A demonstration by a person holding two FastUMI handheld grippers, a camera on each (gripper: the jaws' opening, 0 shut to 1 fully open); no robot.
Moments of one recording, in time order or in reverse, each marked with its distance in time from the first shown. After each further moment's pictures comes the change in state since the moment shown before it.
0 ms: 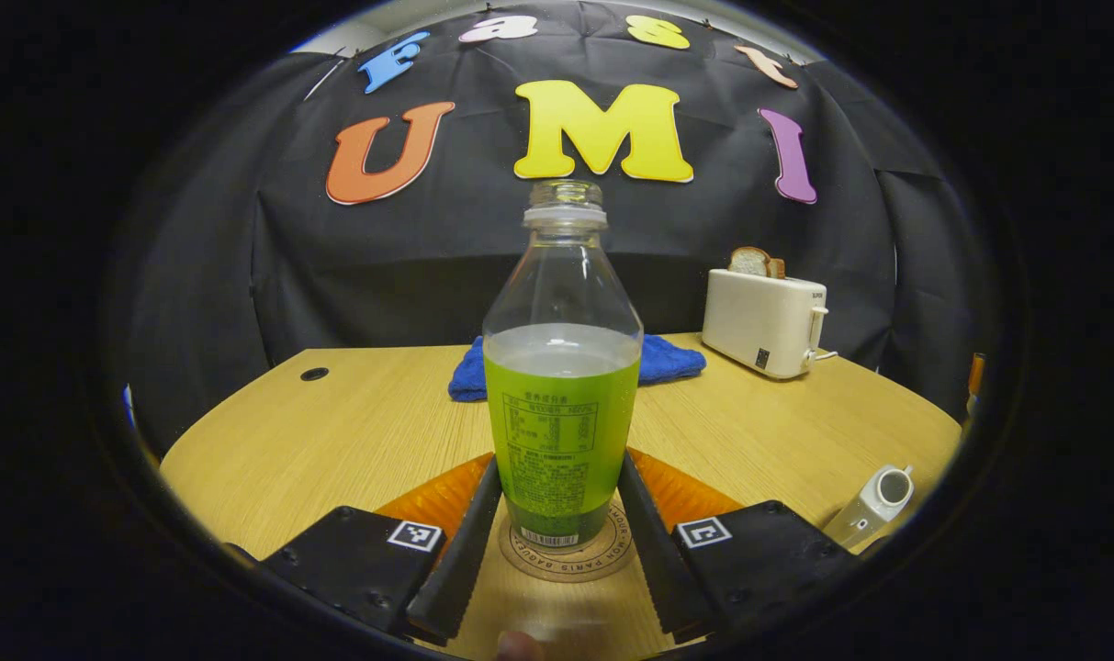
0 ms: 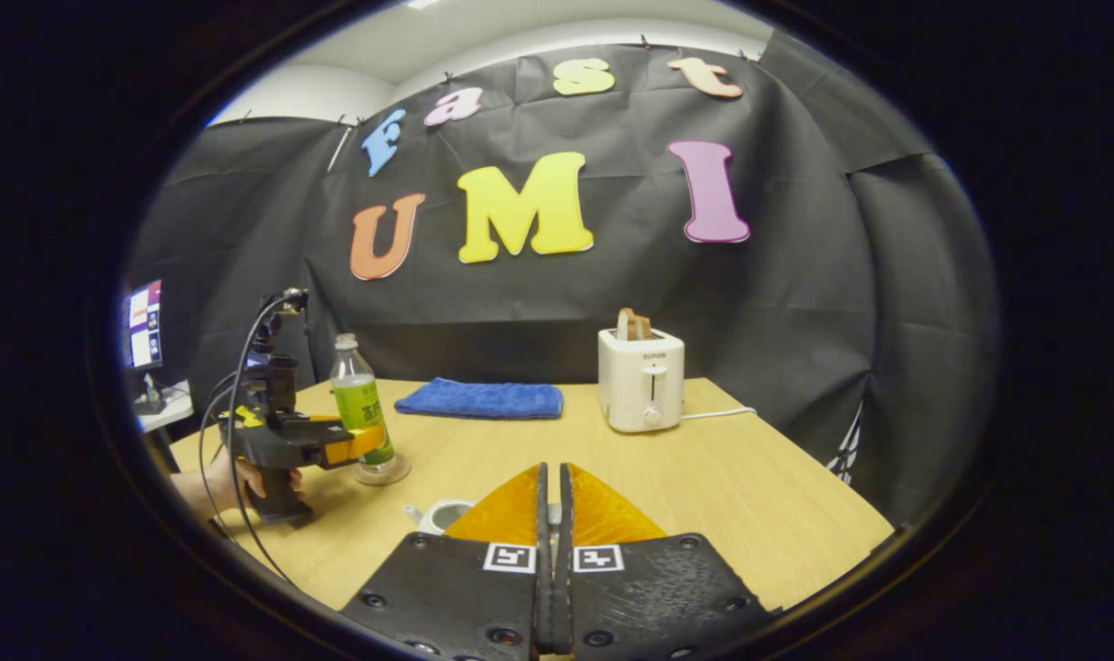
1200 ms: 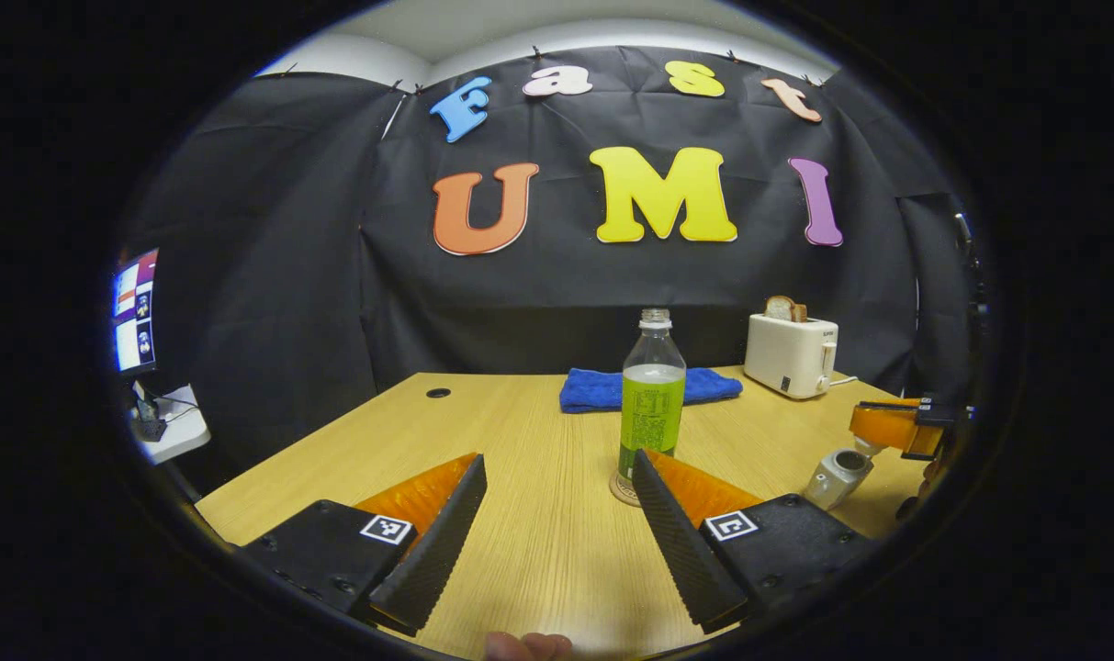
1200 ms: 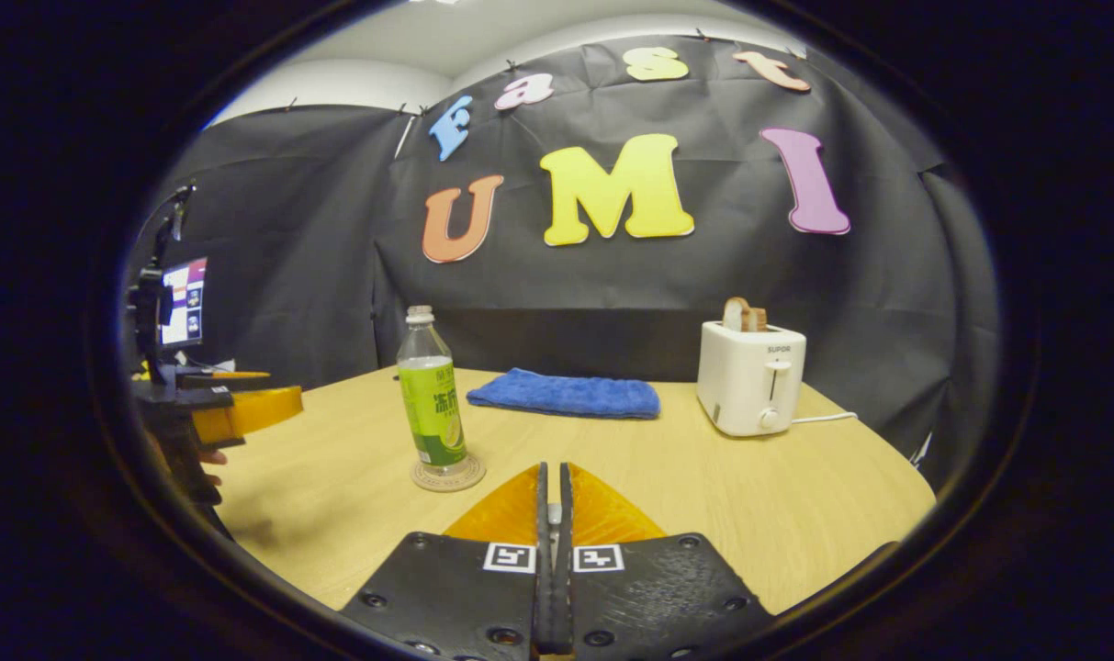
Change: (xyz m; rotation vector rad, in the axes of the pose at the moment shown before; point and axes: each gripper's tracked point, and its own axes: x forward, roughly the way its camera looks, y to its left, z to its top) left arm -0.167 0.070 0.024 -0.017 -0.128 0.220; right arm 0.064 0.093 -0.028 -0.078 0.012 0.220
